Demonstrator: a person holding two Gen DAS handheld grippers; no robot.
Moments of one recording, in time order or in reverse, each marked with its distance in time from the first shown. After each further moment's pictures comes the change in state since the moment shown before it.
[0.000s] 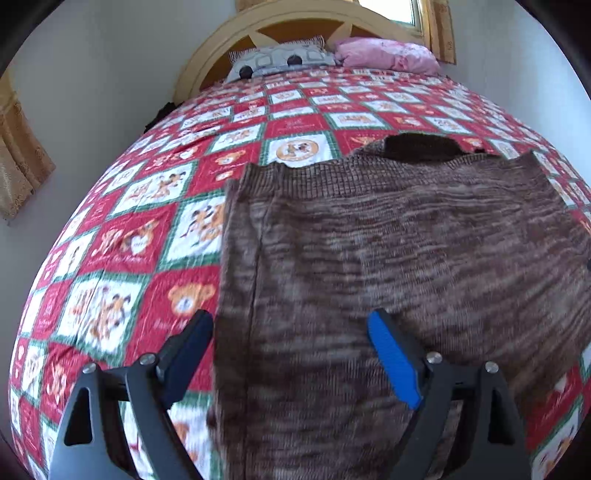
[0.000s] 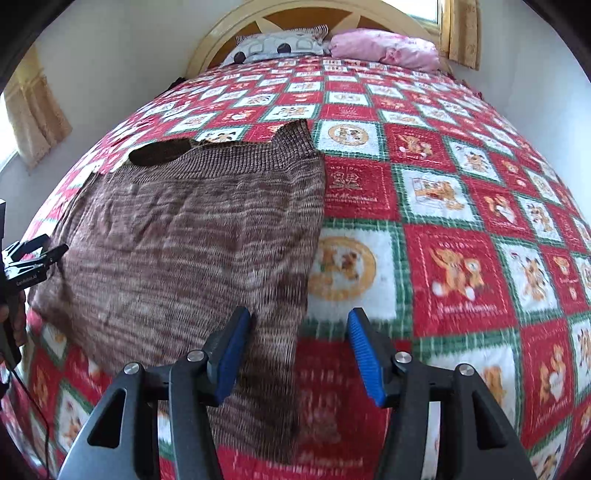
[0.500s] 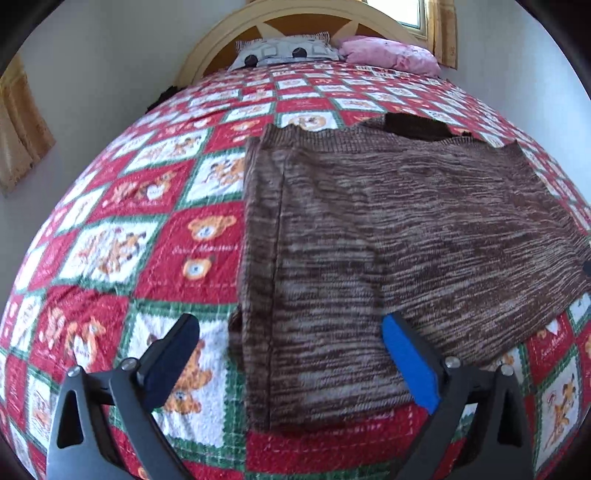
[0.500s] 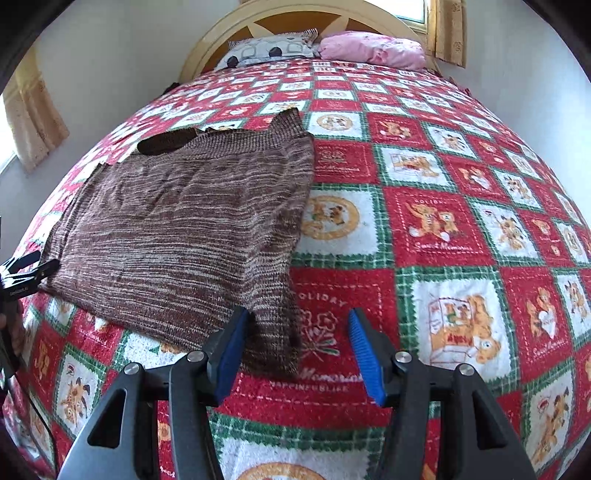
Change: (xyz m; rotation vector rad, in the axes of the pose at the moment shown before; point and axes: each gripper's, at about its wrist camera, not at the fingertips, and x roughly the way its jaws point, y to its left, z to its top) left arm -0.015 0.022 -0.039 -0.051 0.049 -0.063; right arm -0.022 0.002 -0.034 0.017 0.004 -0.037
